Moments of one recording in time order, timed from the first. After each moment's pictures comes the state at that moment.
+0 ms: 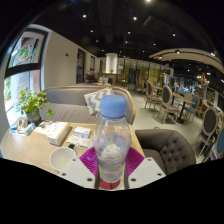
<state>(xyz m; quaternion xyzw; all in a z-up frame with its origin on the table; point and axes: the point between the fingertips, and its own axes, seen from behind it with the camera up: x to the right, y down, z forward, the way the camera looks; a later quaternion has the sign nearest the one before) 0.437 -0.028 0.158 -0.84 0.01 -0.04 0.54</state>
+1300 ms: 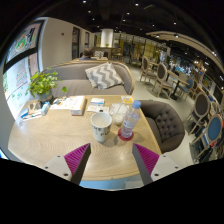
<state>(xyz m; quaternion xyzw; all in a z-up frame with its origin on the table) 0.320 -0.216 0.187 -0.91 0.05 -0.07 0.40</state>
